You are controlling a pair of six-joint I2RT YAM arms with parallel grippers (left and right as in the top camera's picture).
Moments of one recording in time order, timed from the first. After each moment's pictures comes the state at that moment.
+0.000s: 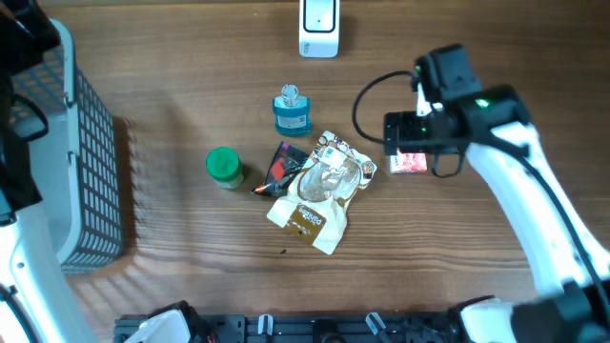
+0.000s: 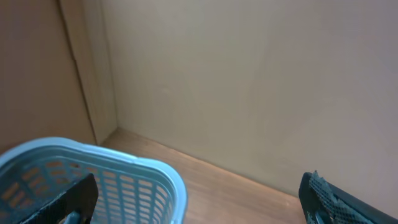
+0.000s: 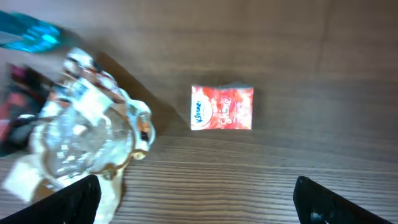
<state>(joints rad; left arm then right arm) 0.35 1.32 1.77 -0.67 0.04 -0.13 0.29 1.57 1.42 -1.15 0.06 0.26</state>
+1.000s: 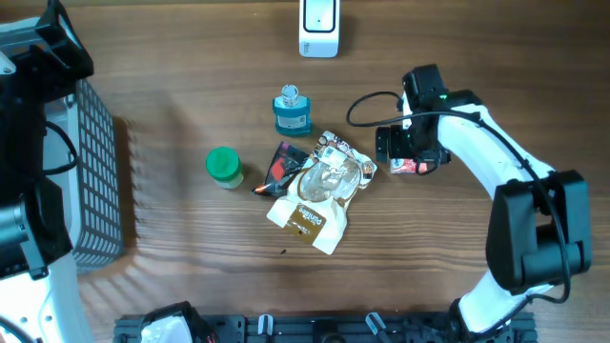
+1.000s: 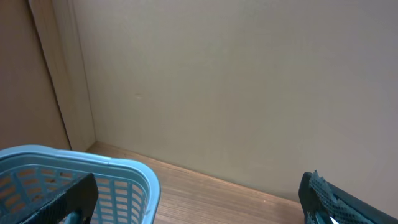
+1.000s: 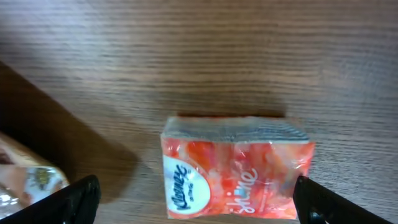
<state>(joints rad) 0.29 1.13 1.56 -0.55 0.06 -0.13 0.20 1.85 1.23 -0.83 -0.05 0.20</state>
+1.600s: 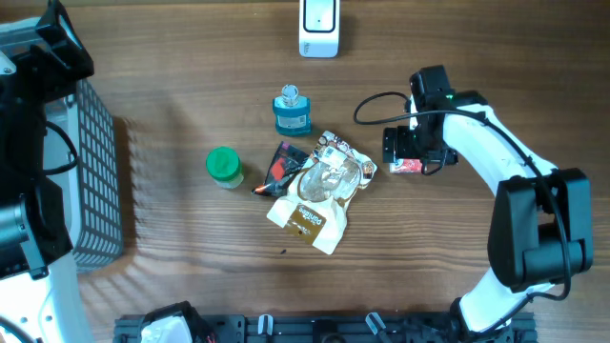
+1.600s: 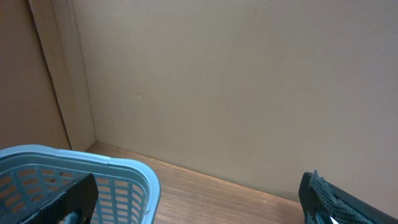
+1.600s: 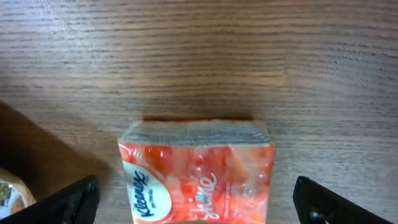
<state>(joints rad) 0.29 1.13 1.56 -0.55 0.06 -0.13 0.17 1.85 1.21 -0.81 -0.02 0.20</state>
